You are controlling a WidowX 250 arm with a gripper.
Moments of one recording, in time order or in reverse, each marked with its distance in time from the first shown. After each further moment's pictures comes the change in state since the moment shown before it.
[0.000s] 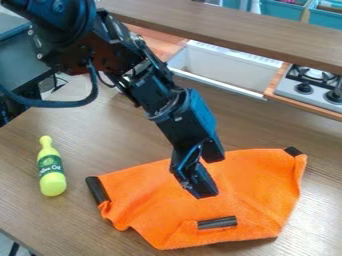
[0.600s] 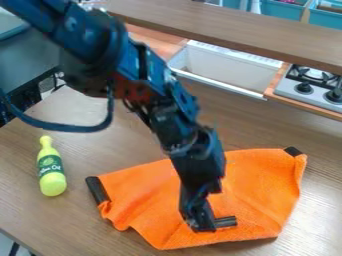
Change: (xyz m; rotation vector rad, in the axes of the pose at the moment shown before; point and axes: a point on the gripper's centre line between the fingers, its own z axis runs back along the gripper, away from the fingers) arm -0.008 -0.031 -0.032 -0.015 0.206 0.022
